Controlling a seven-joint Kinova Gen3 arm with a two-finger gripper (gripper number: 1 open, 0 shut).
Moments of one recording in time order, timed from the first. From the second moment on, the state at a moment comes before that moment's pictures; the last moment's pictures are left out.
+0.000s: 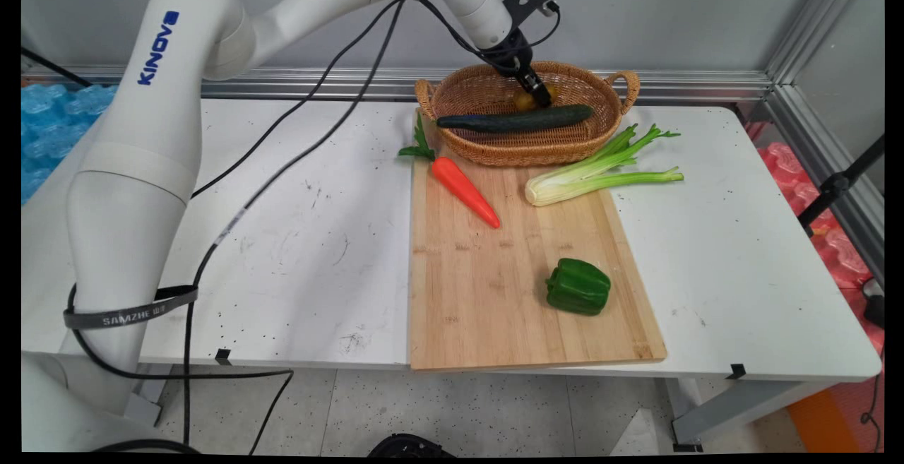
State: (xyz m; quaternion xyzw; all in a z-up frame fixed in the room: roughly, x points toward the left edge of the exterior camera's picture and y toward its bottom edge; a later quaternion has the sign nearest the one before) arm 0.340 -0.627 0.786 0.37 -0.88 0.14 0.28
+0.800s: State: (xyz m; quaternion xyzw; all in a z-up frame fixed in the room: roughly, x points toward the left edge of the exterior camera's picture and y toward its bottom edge) arm 0.335 -0.608 0.830 0.35 -0.88 0.16 0.28
